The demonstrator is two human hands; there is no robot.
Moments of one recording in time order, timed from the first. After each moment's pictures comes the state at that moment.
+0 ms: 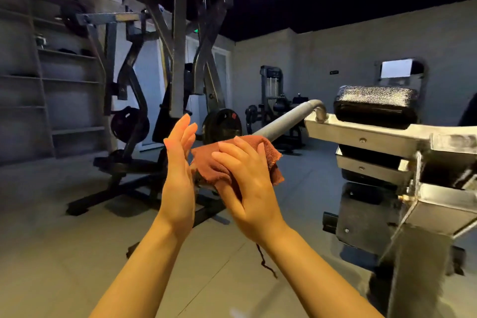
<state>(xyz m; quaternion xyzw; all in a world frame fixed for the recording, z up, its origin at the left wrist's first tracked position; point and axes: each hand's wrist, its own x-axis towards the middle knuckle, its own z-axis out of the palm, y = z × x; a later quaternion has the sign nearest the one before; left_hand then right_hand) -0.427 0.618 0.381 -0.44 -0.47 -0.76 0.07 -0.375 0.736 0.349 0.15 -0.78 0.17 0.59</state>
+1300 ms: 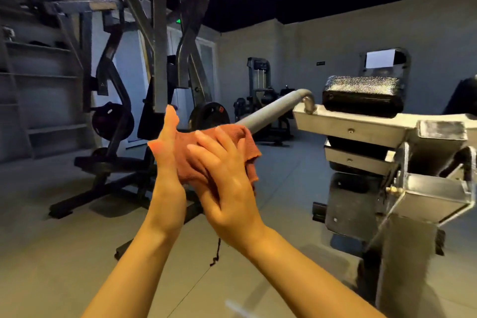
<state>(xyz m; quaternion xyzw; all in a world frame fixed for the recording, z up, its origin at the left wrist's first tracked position) -0.421 0.634 0.382 -0.47 -0.49 -0.73 0.08 -0.387 0.730 0.349 0.19 -0.74 0.21 0.61</state>
